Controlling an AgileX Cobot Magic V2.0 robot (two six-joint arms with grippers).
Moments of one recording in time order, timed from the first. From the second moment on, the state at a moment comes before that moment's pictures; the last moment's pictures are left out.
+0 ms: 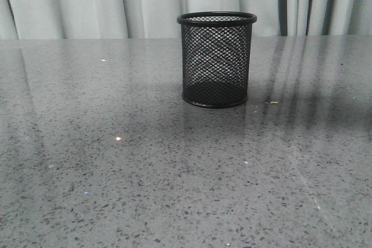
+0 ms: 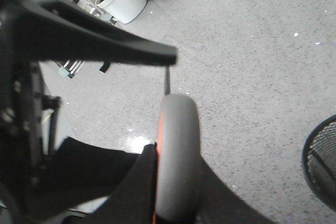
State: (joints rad) left arm -0.86 1.47 -1.73 0.12 1.07 0.94; right arm 0.25 1.19 -1.11 1.24 0.82 -0.71
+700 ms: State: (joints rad) left arm -0.46 1.20 -1.73 -0.02 1.07 0.51; right arm 0.24 1.19 -1.42 0.60 0.97 -0.41
